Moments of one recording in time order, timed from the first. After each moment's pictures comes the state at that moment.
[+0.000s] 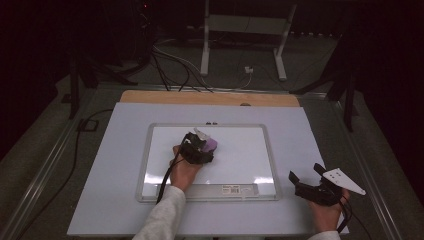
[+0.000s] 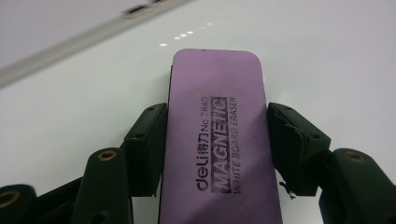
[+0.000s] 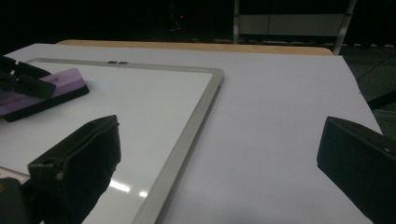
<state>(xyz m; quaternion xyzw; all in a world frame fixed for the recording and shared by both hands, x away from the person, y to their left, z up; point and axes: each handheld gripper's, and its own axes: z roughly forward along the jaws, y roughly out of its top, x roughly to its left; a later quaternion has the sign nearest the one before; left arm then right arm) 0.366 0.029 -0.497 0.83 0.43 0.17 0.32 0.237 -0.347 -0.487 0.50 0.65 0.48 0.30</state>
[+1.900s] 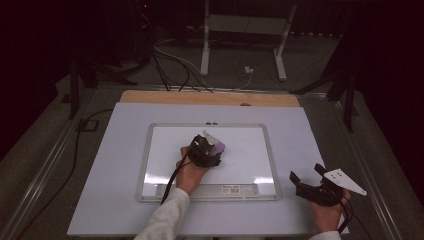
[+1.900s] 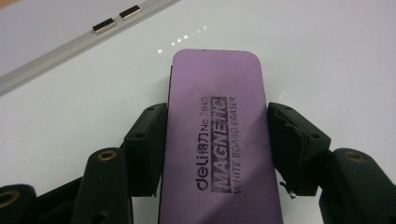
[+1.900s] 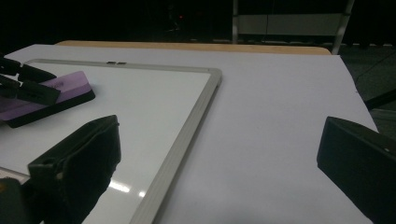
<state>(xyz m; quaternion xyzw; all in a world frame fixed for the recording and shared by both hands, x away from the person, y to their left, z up) 0.364 0.016 -0.498 0.83 0.42 0.17 0.32 0.236 -0.349 -0.487 0.50 0.65 0.48 0.30</state>
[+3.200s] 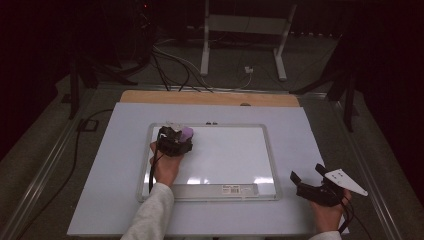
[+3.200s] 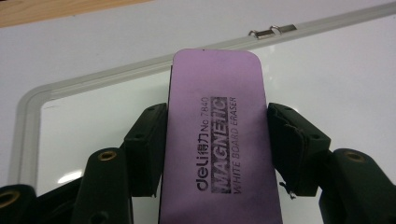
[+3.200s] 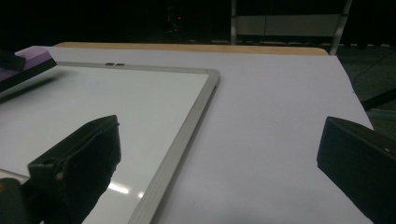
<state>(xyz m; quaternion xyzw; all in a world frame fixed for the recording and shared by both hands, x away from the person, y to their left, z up) 0.378 0.096 -0.481 0.74 0.54 0.23 0.32 0.235 -0.350 -0.487 0.51 0.65 0.48 0.30</state>
